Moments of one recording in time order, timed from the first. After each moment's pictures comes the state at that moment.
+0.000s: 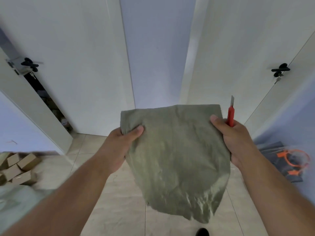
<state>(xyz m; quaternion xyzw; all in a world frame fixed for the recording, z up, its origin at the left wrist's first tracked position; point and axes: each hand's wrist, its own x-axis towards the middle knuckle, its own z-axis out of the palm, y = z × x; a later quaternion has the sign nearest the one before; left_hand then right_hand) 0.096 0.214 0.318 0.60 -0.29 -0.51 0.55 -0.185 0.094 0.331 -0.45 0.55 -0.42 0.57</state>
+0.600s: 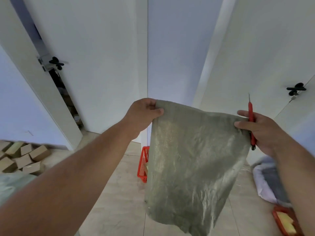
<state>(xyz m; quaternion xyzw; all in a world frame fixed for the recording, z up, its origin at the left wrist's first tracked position) 0.124 0.163 0.357 0.65 -0.42 -0.37 0.51 -0.223 0.015 0.342 -0.57 0.52 -0.32 0.54</state>
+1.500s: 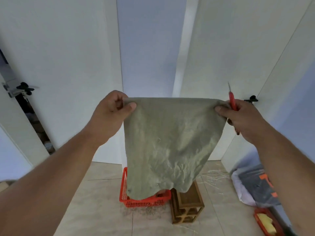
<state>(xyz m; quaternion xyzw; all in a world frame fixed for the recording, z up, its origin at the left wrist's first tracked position) 0.118 0.183 0.422 0.55 -0.54 -0.23 0.60 -0.240 0.044 0.435 -0.68 0.48 -0.41 0.36</state>
